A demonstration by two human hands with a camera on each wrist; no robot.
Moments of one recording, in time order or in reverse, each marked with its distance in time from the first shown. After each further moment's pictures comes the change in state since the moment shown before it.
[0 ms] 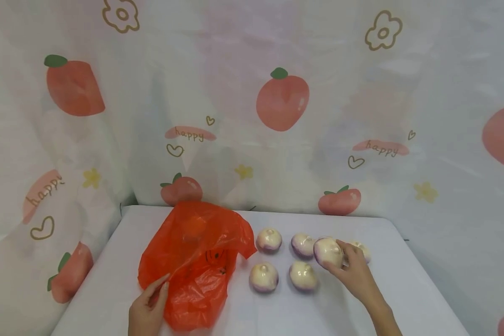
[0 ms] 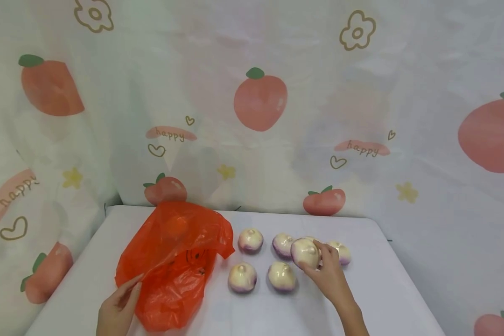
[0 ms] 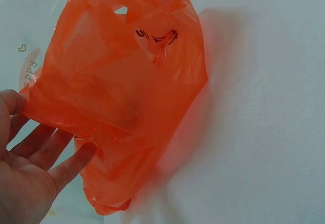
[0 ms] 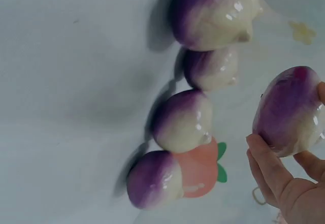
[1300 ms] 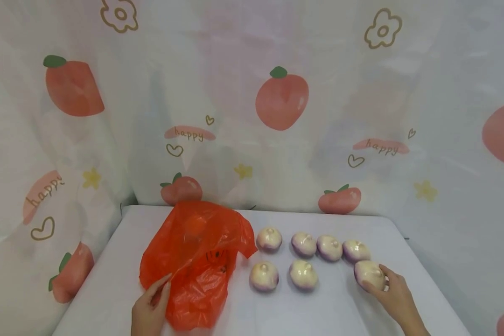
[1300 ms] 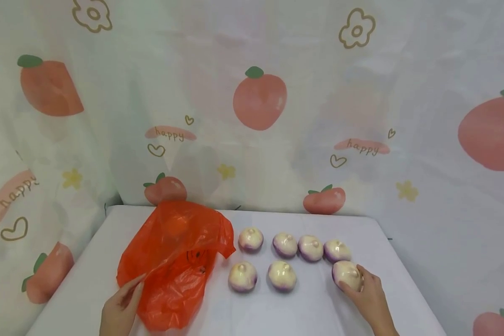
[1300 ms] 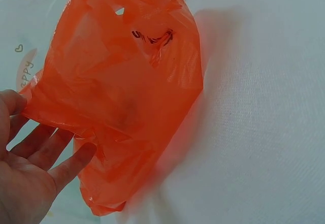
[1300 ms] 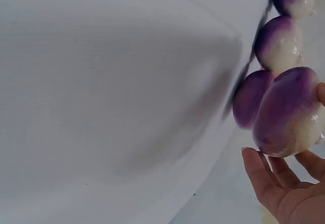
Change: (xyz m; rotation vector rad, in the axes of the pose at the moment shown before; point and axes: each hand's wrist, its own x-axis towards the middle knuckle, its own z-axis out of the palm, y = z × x) left_hand 0.002 -0.002 0.003 0.021 -0.041 -0.055; right_hand -0.034 0.086 -0.041 -0.222 0.017 0.163
